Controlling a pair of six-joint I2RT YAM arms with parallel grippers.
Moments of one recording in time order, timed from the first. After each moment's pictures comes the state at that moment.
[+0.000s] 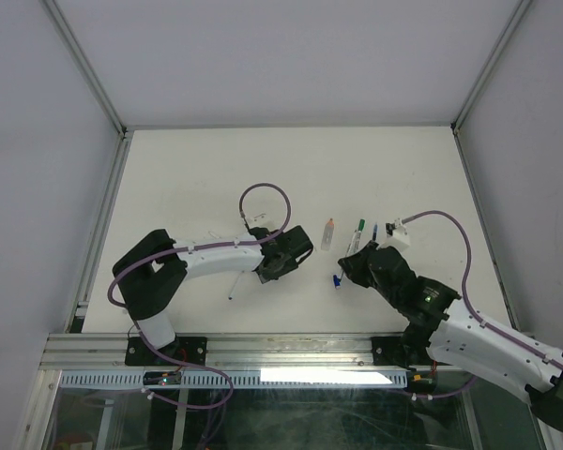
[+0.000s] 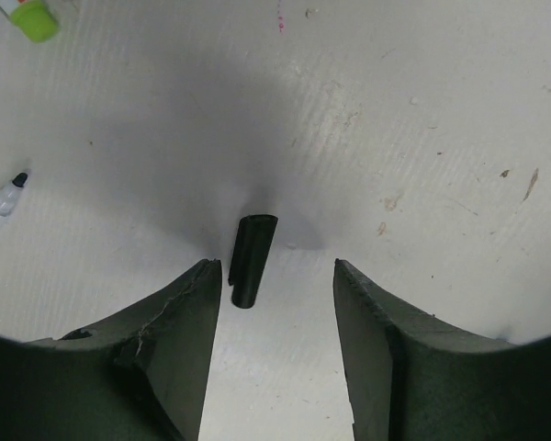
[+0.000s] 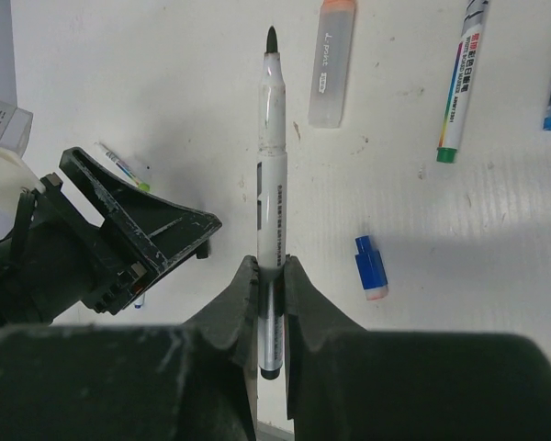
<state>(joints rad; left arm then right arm) -1.04 1.74 1.10 -0.67 -0.42 -1.42 0.90 0.62 0.43 -0.41 0.41 1.06</state>
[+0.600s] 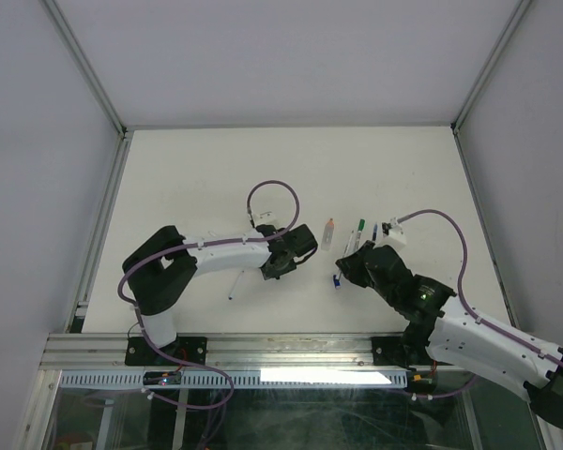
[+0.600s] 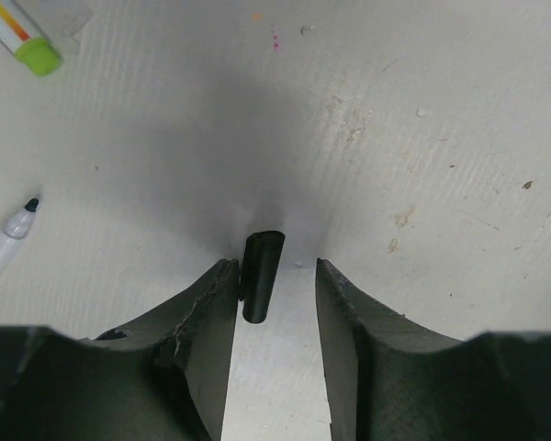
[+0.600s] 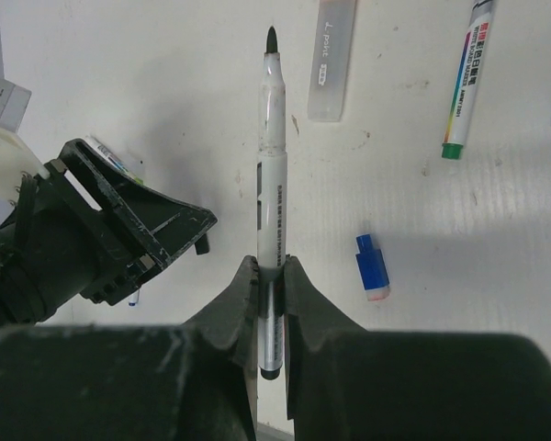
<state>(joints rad) -1.03 1.80 1.15 -0.72 -0.45 -1.37 0.90 0.67 0.43 -0.38 0.40 1.05</state>
